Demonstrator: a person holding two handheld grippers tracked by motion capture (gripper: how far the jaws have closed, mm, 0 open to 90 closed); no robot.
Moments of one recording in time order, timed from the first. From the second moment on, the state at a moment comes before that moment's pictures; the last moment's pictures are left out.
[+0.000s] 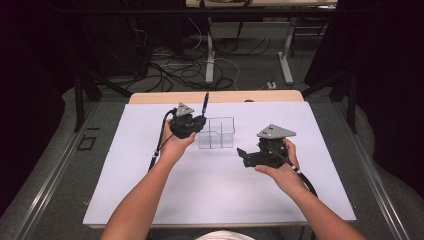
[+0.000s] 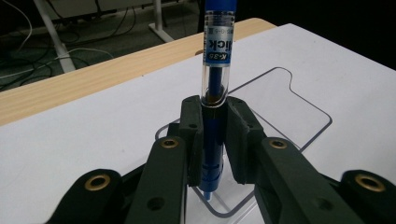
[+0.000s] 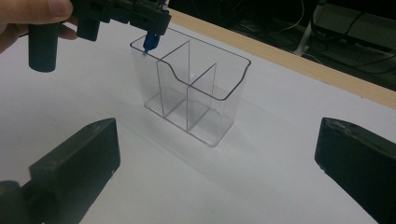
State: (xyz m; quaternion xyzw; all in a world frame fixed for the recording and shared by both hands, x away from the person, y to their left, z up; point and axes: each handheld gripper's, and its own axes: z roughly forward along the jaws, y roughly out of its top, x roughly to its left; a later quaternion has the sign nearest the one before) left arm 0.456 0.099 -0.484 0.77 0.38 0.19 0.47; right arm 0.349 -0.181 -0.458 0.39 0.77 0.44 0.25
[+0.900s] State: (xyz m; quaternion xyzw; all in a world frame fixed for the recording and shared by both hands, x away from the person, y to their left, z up) left arm 0.396 0.178 -0.447 0.73 0.40 0.17 0.52; right arm 0.347 -0.215 -0.464 0.43 0.74 0.45 0.27
